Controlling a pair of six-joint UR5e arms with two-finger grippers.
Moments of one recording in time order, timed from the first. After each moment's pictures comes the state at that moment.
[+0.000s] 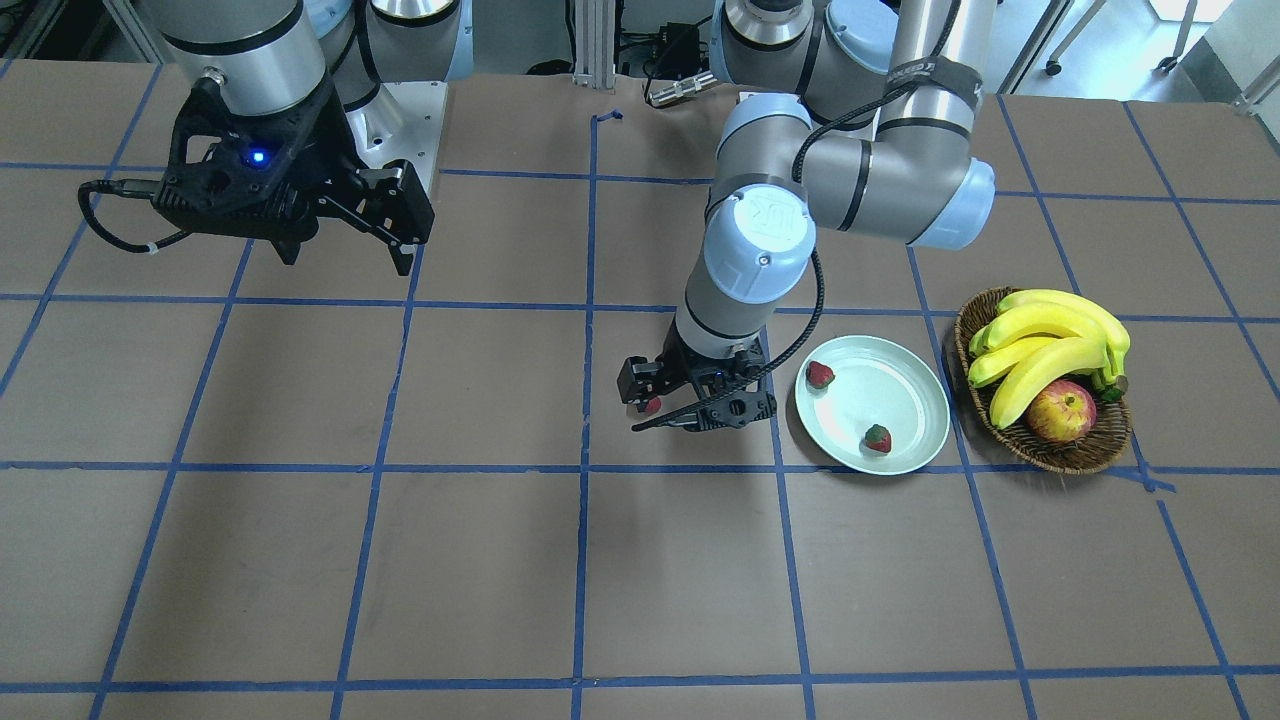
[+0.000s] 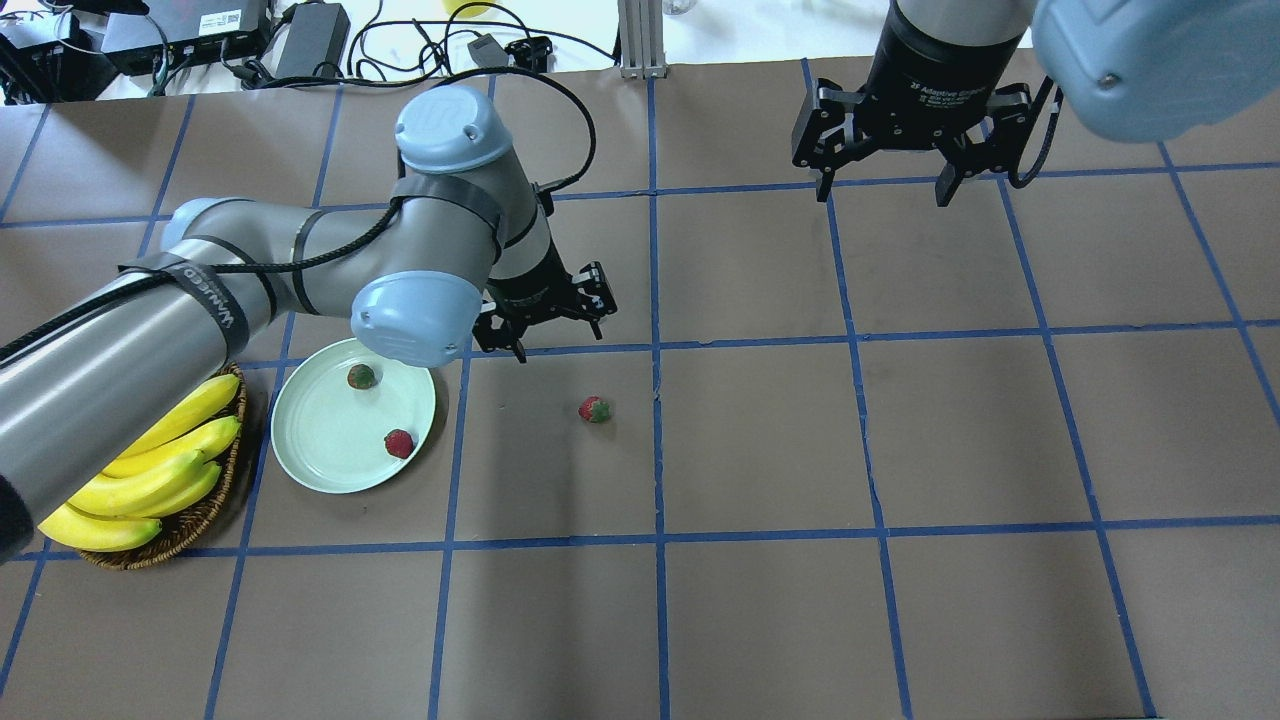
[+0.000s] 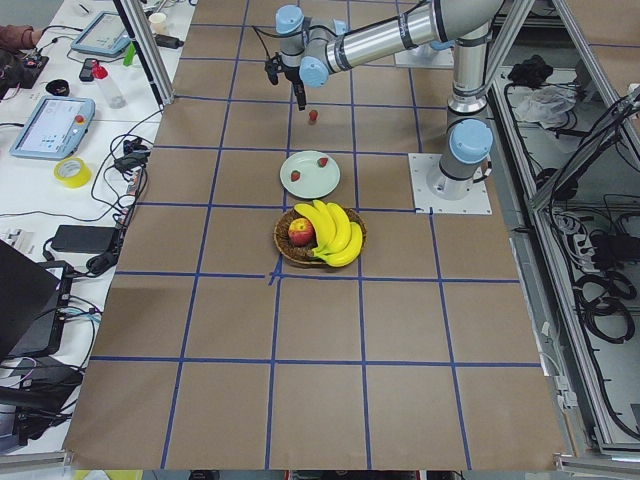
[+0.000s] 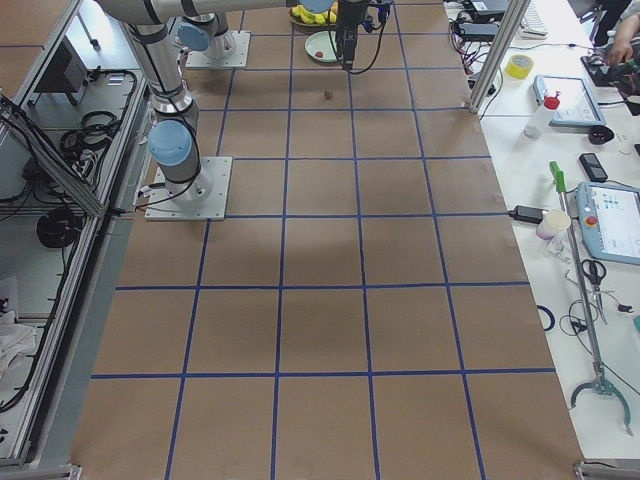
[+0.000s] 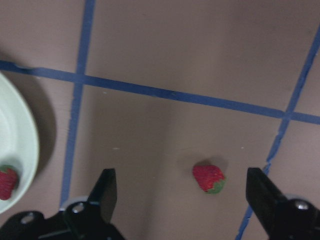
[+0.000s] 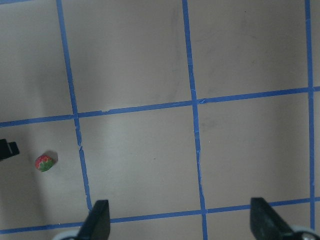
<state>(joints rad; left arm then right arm) -1.80 -1.90 -1.79 -1.08 1.46 -0.49 1.67 -1.51 1.46 -1.55 -1.57 0.20</state>
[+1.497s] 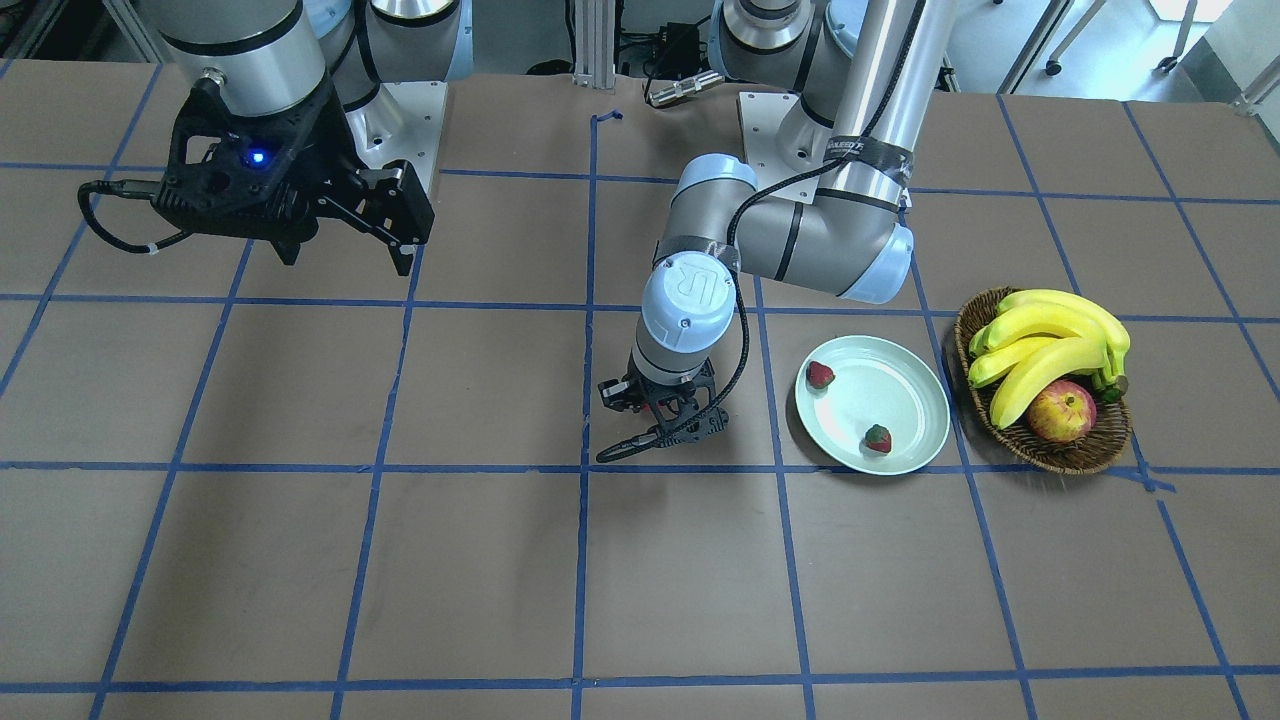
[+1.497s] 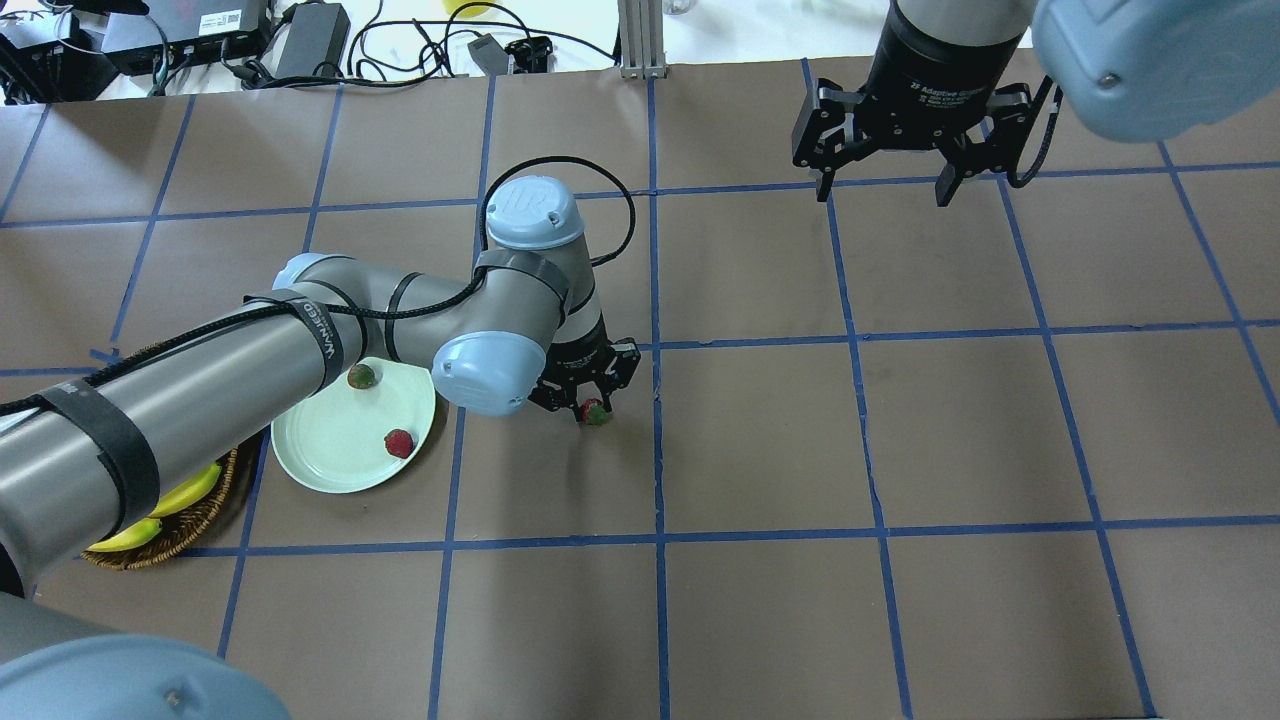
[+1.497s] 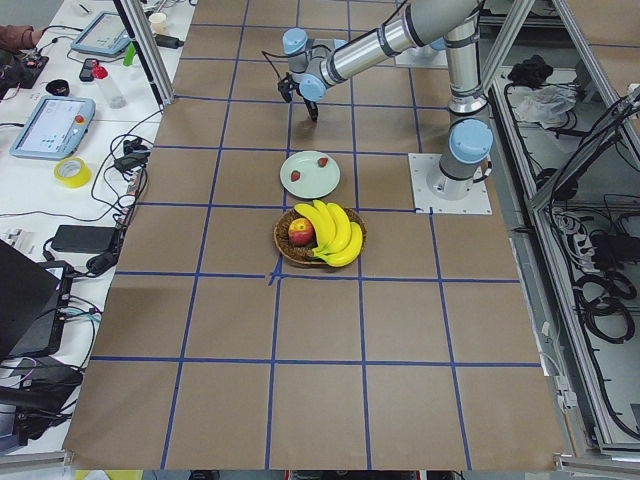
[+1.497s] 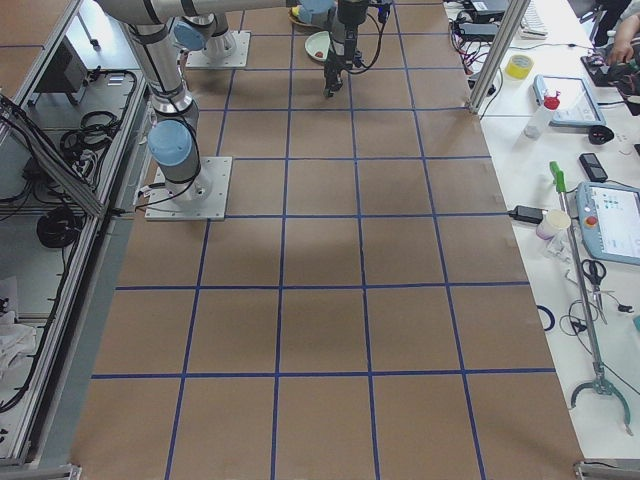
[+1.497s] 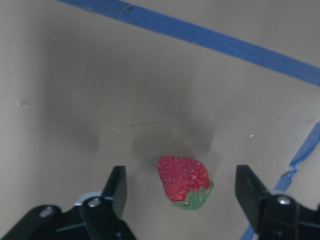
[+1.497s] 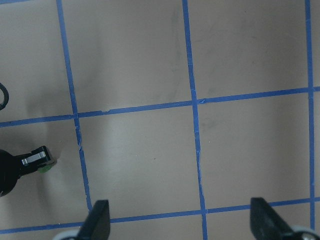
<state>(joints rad) -1.85 -2.01 -1.85 -1.01 1.48 -0.60 1.67 -1.51 1.46 -1.55 -1.57 0.20</state>
